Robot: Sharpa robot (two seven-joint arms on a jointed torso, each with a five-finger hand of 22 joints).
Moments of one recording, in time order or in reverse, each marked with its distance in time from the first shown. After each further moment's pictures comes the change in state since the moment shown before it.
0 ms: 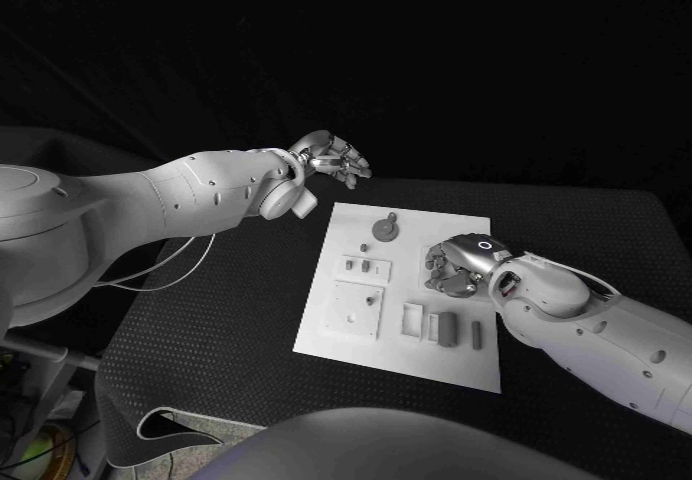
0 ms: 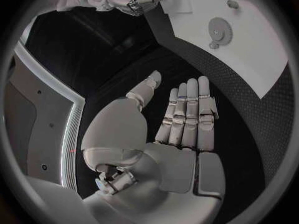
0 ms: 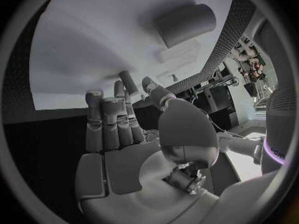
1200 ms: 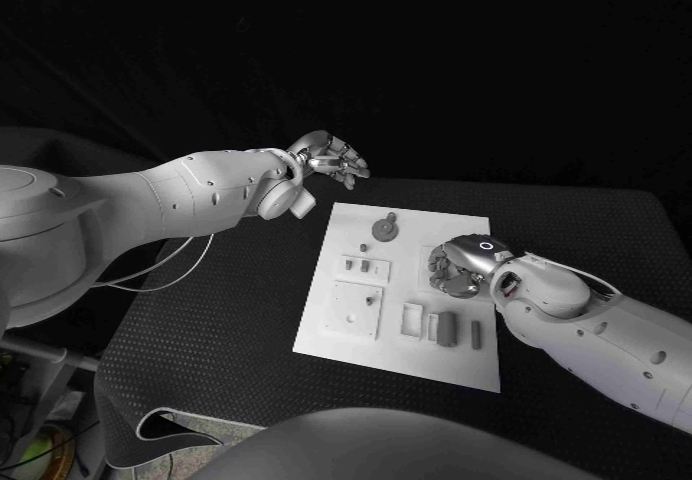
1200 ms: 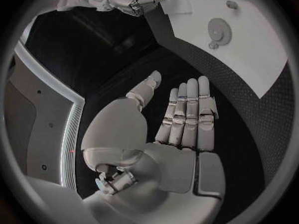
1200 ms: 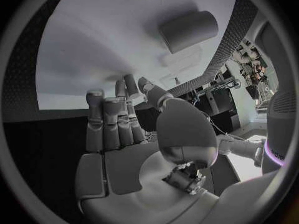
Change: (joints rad) left arm 0.000 -0.004 0.000 0.001 0.000 0.005 -0.002; left_hand 0.000 0.000 0.000 0.000 0.000 0.000 0.000 0.000 -0.001 0.000 0.000 0.000 -0.002 0.000 0.000 0.000 0.004 0.000 0.000 0.000 0.000 -0.001; right arm 0.000 -0.005 0.000 -0.001 -0.023 0.013 -0.017; right_hand 0.037 0.008 0.035 -0.021 0.000 0.024 -0.007 0.003 0.001 0.019 -0.008 0.011 0.019 0.011 -0.013 -0.004 -0.002 0.000 -0.002 -0.006 0.000 0.000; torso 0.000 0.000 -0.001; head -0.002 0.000
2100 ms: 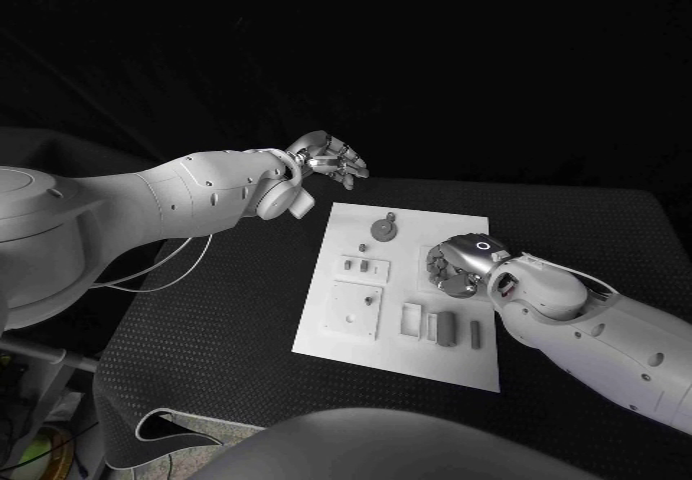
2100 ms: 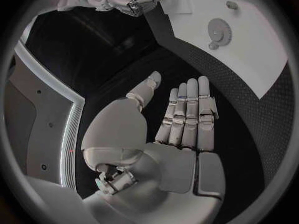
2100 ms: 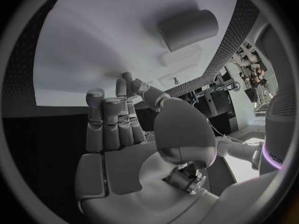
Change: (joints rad) left arm 0.000 0.002 0.000 -0.002 0.000 0.004 0.000; left_hand -0.009 0.009 0.000 0.000 0.000 0.000 0.000 0.000 -0.001 0.000 0.000 0.000 -0.001 0.000 0.000 -0.004 0.003 0.000 0.000 0.000 0.000 -0.002; right arm -0.001 -0.004 0.000 0.018 -0.030 -0.014 -0.005; right_hand 0.071 0.071 0.103 -0.025 -0.001 0.048 -0.030 0.023 0.011 0.054 -0.025 0.024 0.022 0.018 -0.022 0.001 0.000 0.000 0.016 -0.010 0.015 0.000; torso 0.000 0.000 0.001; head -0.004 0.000
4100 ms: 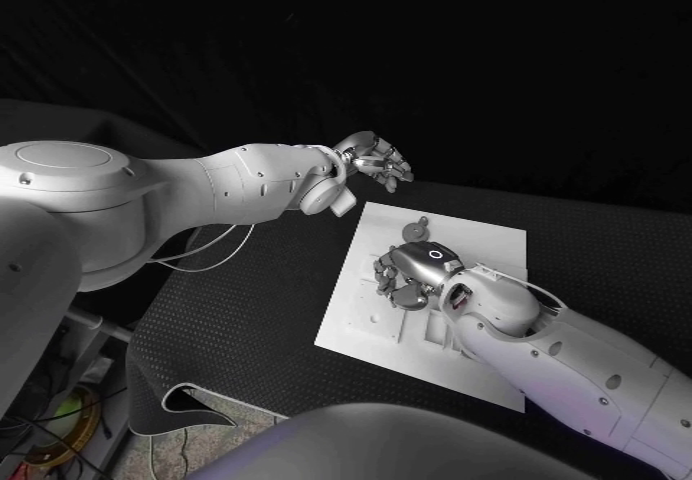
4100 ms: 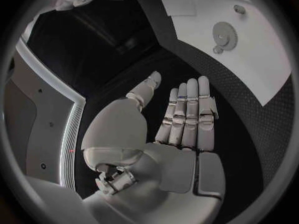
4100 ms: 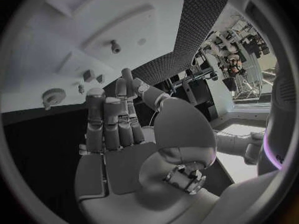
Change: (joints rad) left arm 0.001 0.021 0.000 0.004 0.001 0.000 -0.003; left_hand 0.000 0.000 0.000 0.000 0.000 0.000 0.000 0.000 -0.001 0.000 0.000 0.000 -0.002 0.006 -0.001 -0.004 0.005 0.000 0.000 0.000 0.000 -0.003; right arm -0.030 0.201 -0.001 0.053 0.055 0.023 0.010; right_hand 0.008 0.000 0.011 0.000 0.001 0.006 -0.005 0.000 0.000 0.008 -0.002 0.000 0.002 0.004 -0.001 -0.004 -0.001 0.000 0.009 0.004 0.004 0.000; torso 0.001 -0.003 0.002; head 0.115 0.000
